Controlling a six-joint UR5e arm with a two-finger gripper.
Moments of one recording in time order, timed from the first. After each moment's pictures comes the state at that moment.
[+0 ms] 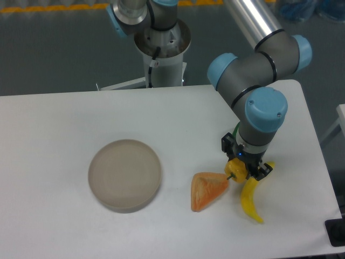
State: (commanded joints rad) arm 2.27 -2.05 -1.29 -1.34 1.59 1.31
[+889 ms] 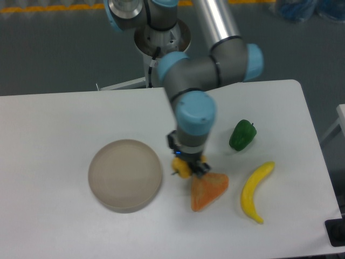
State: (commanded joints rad) arm 1.95 -1.97 -1.48 -1.33 1.53 1.01
